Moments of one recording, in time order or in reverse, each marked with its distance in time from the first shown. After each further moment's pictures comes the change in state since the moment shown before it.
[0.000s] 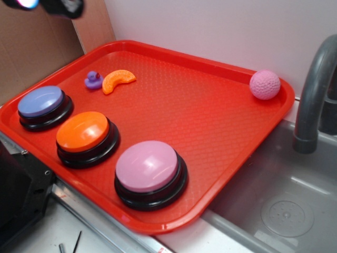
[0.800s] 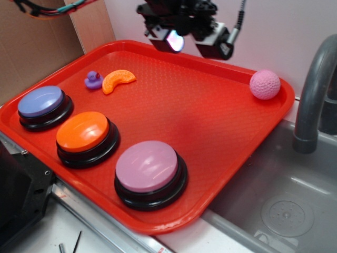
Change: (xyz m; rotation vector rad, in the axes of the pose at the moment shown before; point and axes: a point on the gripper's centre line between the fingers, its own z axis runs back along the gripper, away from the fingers) arm 0.071 -0.086 -0.110 -0.165 -0.096 -0.030
